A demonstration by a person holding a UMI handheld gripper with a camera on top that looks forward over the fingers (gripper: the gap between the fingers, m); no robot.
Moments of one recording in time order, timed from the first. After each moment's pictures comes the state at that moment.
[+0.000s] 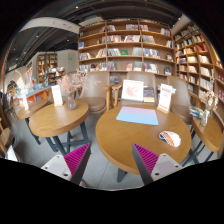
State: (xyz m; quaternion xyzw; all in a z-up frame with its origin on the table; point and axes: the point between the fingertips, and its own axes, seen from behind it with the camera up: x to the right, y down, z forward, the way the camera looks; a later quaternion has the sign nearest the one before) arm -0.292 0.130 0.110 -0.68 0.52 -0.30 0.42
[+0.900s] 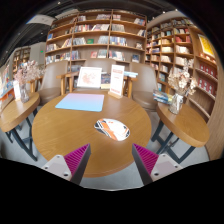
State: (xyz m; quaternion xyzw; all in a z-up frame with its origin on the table) arm -0.216 -0.110 0.035 -0.63 0.61 -0.37 0.30
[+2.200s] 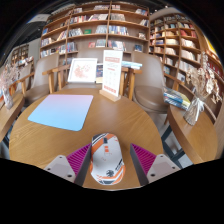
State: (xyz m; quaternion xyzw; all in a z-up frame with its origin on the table) arm -0.037 -0.158 -0.010 -0.65 0.62 -0.34 0.28
